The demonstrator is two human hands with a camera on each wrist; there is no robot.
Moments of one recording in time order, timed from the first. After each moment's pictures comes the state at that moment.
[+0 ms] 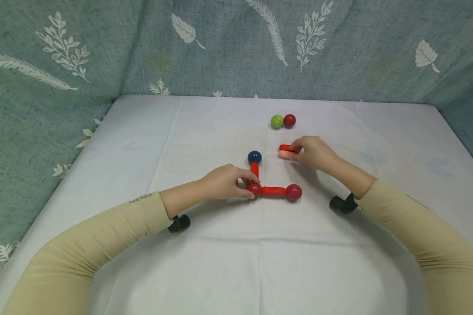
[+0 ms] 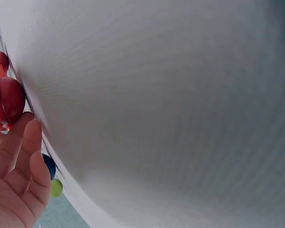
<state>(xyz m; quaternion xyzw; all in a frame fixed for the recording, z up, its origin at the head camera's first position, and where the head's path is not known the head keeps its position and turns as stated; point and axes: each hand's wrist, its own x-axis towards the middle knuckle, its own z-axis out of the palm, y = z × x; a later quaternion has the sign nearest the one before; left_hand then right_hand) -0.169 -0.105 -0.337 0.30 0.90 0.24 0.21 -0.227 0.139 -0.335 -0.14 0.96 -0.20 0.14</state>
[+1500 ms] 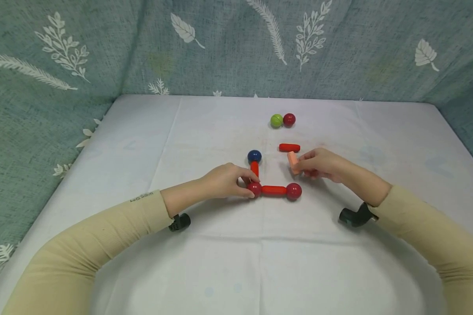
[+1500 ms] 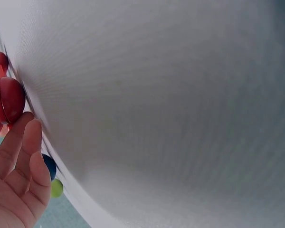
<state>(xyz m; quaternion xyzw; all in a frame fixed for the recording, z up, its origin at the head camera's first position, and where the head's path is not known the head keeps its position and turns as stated) -0.170 -0.104 -0.338 0.30 0.90 0.24 0.20 -0.210 0.161 -0.338 0.03 0.82 -0.45 0.35</state>
